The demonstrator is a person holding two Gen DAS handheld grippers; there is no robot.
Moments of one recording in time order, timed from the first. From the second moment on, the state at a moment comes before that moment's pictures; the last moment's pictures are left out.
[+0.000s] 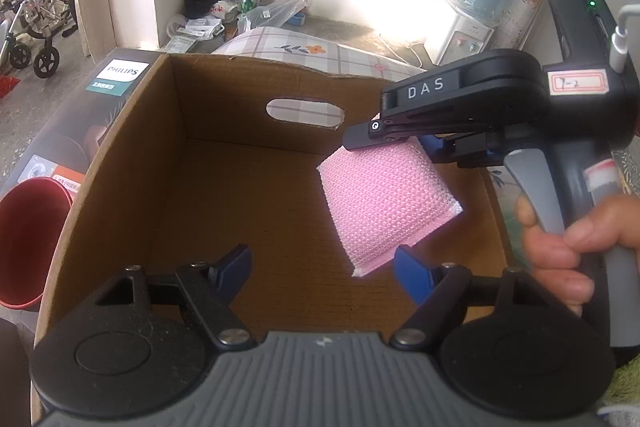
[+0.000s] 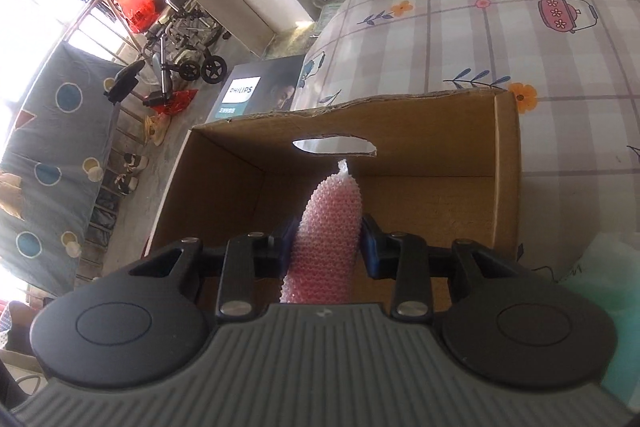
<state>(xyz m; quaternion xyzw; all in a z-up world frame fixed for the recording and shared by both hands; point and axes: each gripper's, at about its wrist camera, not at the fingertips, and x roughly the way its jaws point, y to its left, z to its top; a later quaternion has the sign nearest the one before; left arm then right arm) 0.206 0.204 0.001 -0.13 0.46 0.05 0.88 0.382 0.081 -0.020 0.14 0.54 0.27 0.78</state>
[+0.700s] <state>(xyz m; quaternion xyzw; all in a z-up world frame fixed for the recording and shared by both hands) 0.263 0.177 -0.042 -0.09 0.55 0.03 0.83 0.297 -0.031 0.043 0.19 0.39 0.31 0.85</state>
